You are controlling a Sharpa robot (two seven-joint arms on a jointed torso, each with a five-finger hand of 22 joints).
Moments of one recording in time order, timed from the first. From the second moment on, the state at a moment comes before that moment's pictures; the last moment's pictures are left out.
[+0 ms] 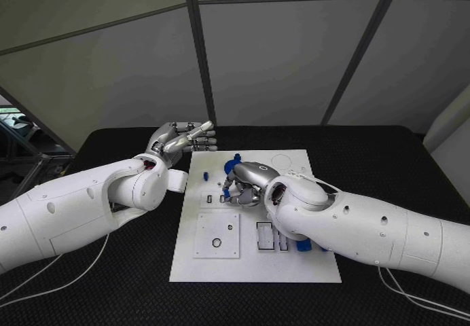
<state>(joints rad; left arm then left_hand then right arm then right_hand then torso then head) 1.12 -0.87 0.12 1.49 -0.07 -0.35 0.39 1.41 0.03 0.01 0.11 0.15 0.93 0.23 0.08 0.07 1.02 0.18 0.08 0.07 1.09 0.13 0.10 0.19 0.19 0.98 0.23 0.36 0.15 1.13 -0.46 0.01 1.45 -1.56 -0.27 -0.29 1.49 -0.03 0.15 0.14 0.21 1.05 0.12 0.20 0.10 1.36 0.03 1.32 1.28 1.47 -0.04 1.51 1.31 0.08 1.39 0.07 1.36 1.18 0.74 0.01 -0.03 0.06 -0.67</state>
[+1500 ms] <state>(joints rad) 1.12 -0.88 0.12 1.50 -0.07 -0.35 0.39 1.41 0.03 0.01 0.11 0.15 0.93 0.23 0.08 0.07 1.02 0.18 0.08 0.07 1.09 0.13 0.10 0.19 0.19 0.98 0.23 0.36 0.15 1.11 -0.46 0.02 1.44 -1.60 -0.23 -0.31 1.44 -0.07 0.16 0.15 0.23 1.02 0.13 0.19 0.10 1.33 0.04 1.28 1.24 1.47 -0.04 1.51 1.31 0.08 1.39 0.07 1.36 1.17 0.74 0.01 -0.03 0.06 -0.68</state>
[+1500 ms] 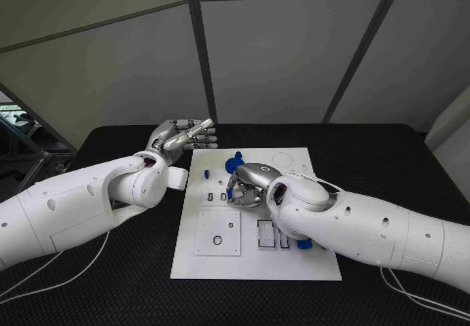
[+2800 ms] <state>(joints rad) 1.12 -0.88 0.12 1.49 -0.07 -0.35 0.39 1.41 0.03 0.01 0.10 0.15 0.93 0.23 0.08 0.07 1.02 0.18 0.08 0.07 1.09 0.13 0.10 0.19 0.19 0.98 0.23 0.36 0.15 1.12 -0.46 0.02 1.44 -1.61 -0.22 -0.32 1.40 -0.11 0.15 0.15 0.21 0.95 0.15 0.16 0.08 1.30 0.07 1.25 1.21 1.47 -0.02 1.51 1.31 0.08 1.37 0.09 1.34 1.14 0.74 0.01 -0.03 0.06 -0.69</state>
